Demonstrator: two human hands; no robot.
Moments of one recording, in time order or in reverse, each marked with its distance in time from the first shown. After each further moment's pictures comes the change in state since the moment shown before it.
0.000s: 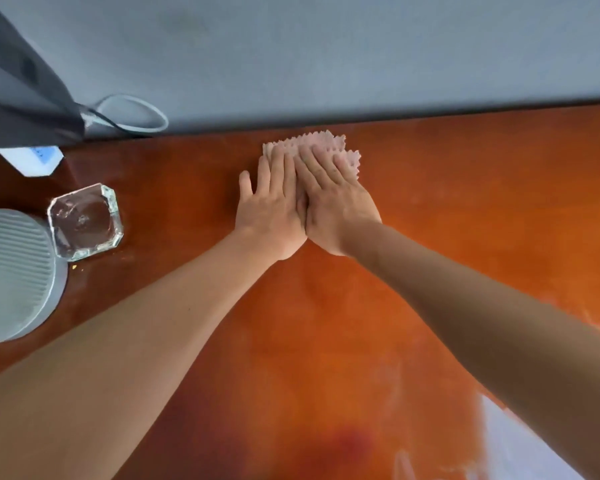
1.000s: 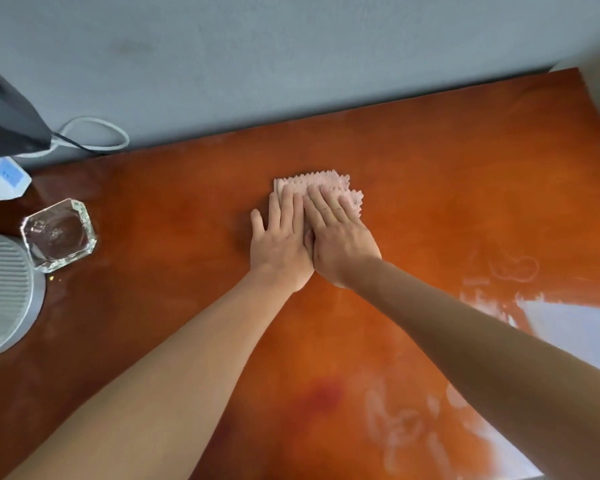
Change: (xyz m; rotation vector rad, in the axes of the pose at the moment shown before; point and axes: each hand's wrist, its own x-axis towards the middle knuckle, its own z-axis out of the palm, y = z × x) left_hand -0.071 0.073 0.012 0.002 -0.023 0.125; right_hand -0.115 0.007 0.019 0.041 -0.042 0.201
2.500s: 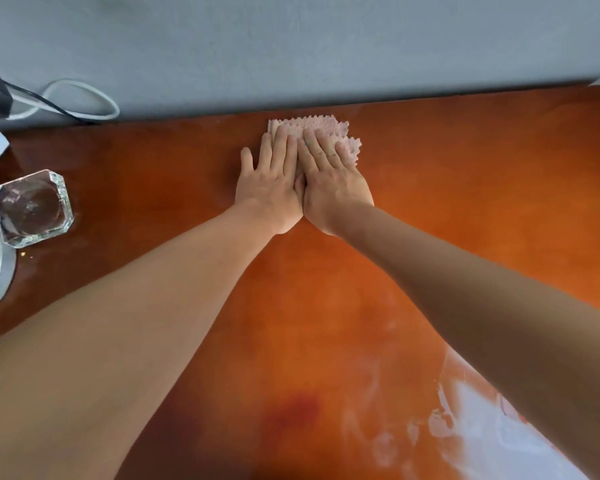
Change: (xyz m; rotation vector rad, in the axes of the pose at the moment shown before) left_hand 0.080 -0.022 -0.028 -0.014 0.036 -0.068; right_hand 0.084 0.024 -0.029 -0.041 0.025 -0.036
